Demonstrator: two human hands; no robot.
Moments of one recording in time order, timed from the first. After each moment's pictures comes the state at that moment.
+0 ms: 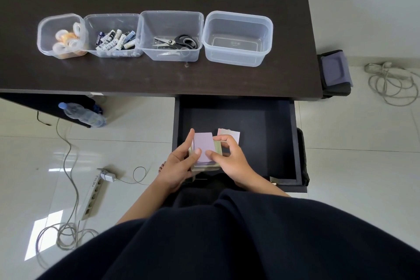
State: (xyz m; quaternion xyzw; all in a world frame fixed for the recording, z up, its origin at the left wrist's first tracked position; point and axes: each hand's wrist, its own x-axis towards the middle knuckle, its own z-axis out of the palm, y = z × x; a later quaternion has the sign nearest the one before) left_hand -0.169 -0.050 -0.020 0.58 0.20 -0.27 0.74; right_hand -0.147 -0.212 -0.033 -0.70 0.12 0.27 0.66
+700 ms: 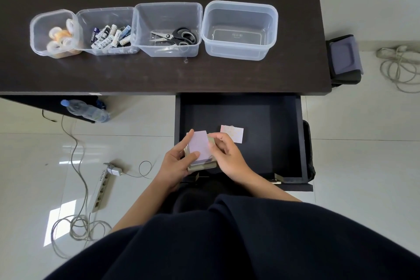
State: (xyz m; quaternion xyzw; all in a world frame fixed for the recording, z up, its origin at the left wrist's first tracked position) left_hand -0.162 -0.039 -0.033 0.59 0.28 -0.24 0.72; right_hand -0.140 -0.201 -0.052 -0.69 0.09 0.28 0.66
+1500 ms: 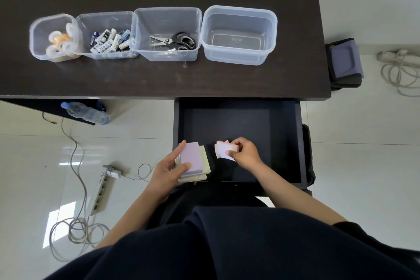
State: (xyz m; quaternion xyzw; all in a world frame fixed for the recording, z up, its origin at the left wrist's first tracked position) left_hand -0.172 -0.027 -0.031 0.62 0.30 -0.25 0.68; right_hand -0.106 -0.250 -0.123 -0.81 0.18 0.30 0.48
